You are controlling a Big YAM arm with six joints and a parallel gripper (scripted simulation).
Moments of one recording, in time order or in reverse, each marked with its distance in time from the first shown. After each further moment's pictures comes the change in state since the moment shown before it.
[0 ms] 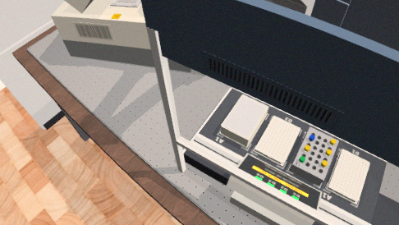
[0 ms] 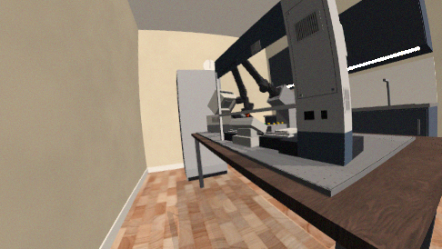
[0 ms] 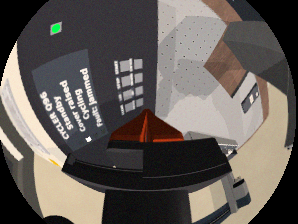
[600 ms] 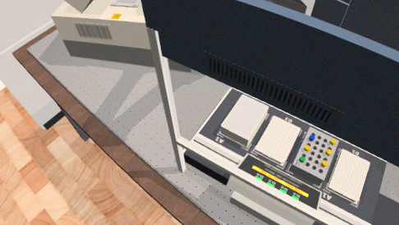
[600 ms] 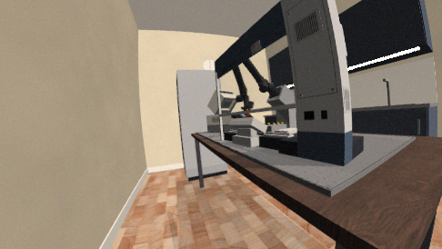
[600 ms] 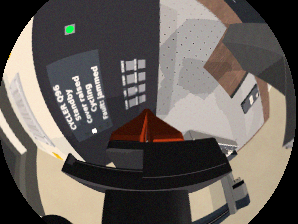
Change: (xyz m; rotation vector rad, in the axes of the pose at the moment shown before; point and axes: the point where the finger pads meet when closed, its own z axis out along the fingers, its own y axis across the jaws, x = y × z) arm -0.002 0.002 -0.015 -0.027 -0.004 -0.005
